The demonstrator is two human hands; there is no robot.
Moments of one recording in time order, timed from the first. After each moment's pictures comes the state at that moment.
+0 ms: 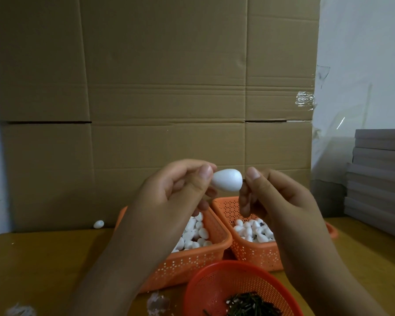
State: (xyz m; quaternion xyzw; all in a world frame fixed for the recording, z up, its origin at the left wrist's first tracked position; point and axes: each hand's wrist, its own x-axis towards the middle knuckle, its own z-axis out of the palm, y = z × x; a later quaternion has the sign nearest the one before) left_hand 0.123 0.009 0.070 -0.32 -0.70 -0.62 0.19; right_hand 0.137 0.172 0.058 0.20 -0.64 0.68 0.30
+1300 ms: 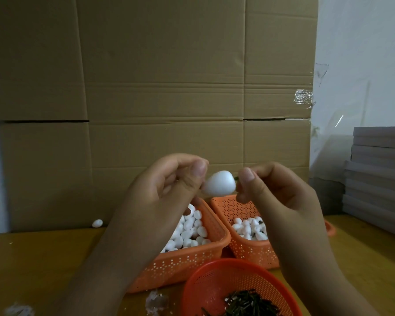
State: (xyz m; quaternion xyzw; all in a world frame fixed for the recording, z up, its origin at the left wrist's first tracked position) left_hand 0.121 0.003 0.071 -0.33 -0.70 -0.60 0.21; right_hand 0.139 0.169 0.056 0.22 -0.65 0.61 0.40
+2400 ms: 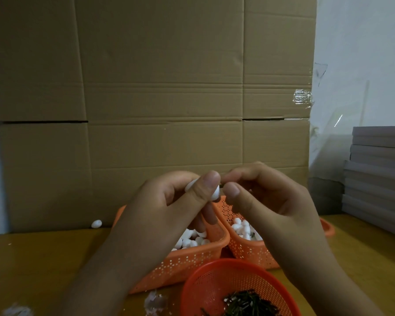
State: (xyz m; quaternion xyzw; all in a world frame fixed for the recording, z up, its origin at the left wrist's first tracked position) left_hand 0.122 0.007 0.070 -0.35 -0.71 -0.59 0.14; right_hand 0.143 0.171 0.059 0.29 -0.69 0.56 0.36
